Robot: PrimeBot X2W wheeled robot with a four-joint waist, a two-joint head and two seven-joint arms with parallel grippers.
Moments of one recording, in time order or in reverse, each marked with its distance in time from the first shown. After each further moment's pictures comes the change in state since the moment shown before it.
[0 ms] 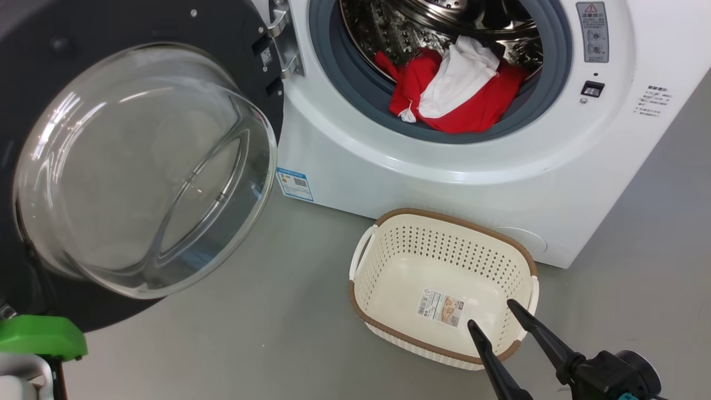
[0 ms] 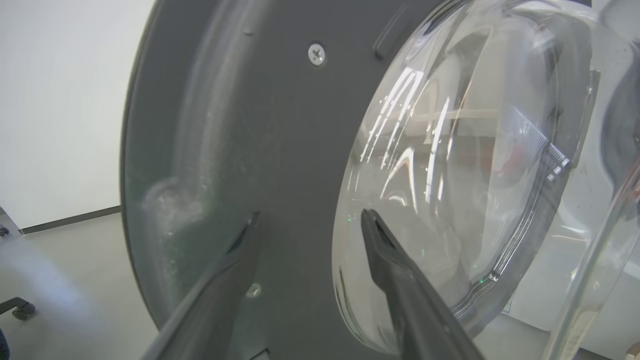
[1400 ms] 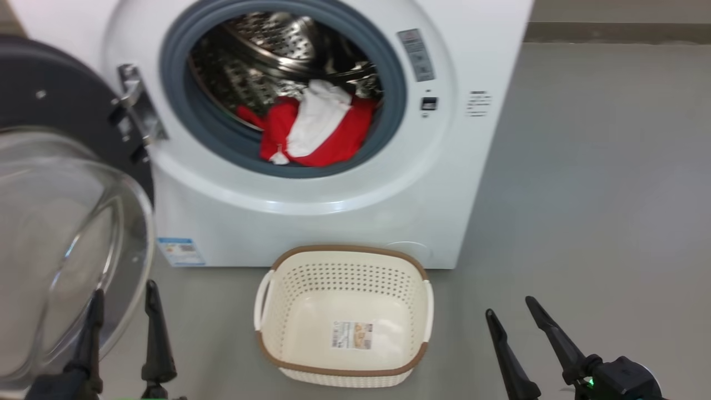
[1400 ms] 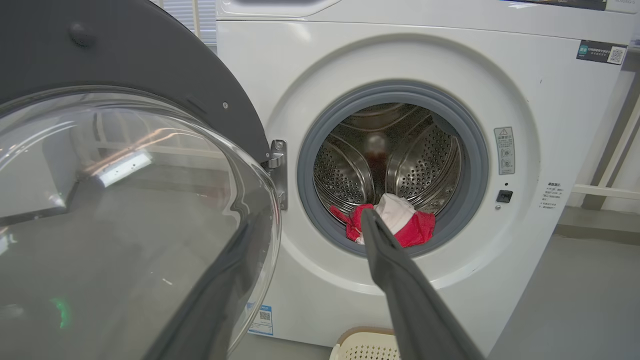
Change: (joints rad) left arm 0.402 -0.107 -0.154 -0.712 -0.017 0.105 0.142; right arm -0.018 0.097 -0.083 0.133 0.007 0.000 -0.155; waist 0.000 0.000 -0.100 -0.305
